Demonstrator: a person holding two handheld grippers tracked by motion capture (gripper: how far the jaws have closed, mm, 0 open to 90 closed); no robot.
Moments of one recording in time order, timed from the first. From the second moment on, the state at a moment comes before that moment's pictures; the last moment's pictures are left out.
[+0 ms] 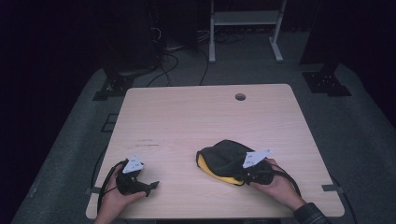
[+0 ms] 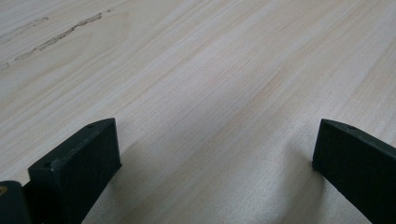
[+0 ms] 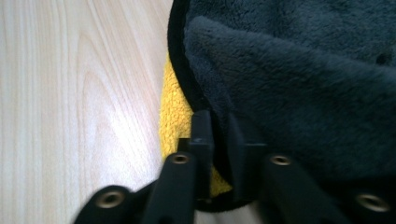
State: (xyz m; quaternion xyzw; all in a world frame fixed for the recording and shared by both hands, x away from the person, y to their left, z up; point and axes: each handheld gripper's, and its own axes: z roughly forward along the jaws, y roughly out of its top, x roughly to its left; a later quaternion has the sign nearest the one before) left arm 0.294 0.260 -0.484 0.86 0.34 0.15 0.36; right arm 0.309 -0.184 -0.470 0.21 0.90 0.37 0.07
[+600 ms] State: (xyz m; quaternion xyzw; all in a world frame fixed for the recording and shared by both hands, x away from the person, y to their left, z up) left arm 0.294 0.259 -0.483 0.85 0.34 0.15 0.36; right arm 0.331 -0.237 -0.411 0.27 0.83 0.47 0.12
